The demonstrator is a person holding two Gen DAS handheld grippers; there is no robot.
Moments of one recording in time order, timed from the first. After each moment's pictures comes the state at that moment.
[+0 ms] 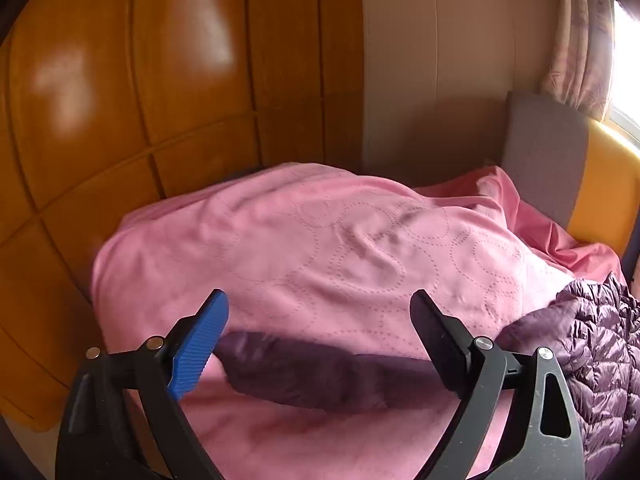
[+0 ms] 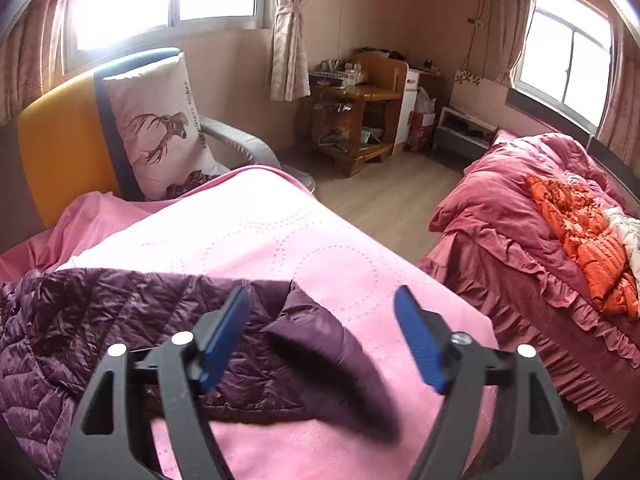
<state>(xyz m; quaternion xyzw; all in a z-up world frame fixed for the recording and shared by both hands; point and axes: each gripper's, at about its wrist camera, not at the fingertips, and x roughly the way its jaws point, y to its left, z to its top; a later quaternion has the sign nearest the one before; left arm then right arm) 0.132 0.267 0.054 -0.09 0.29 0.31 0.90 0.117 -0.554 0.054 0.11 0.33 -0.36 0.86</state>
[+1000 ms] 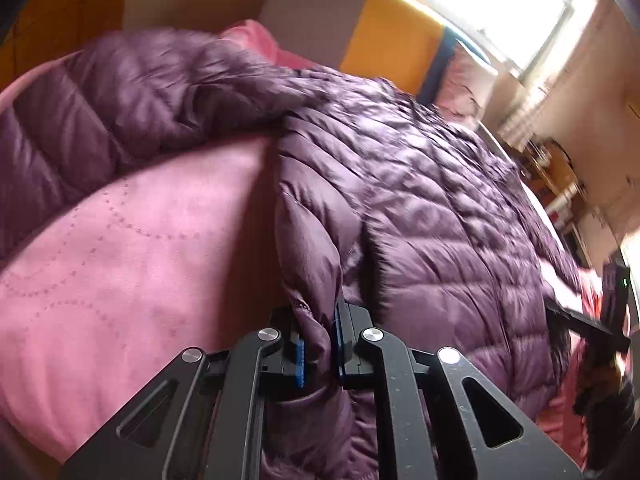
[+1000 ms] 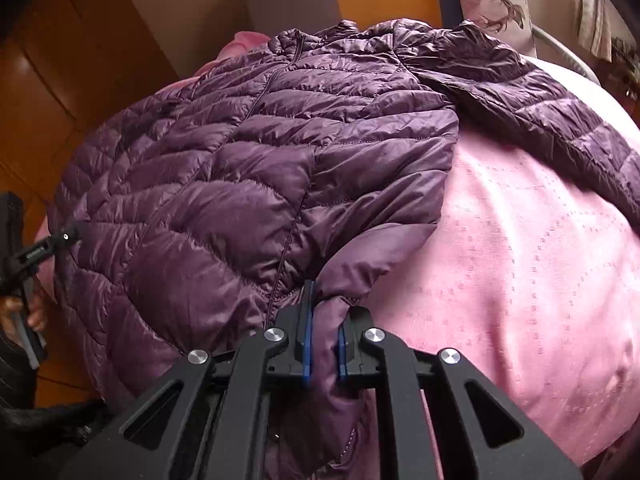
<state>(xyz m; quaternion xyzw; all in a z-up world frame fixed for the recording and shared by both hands) 0.108 0.119 -0.046 -0.12 0.45 -0.14 0.87 0.072 -0.255 -0.046 0.06 0.50 0.15 0.85</state>
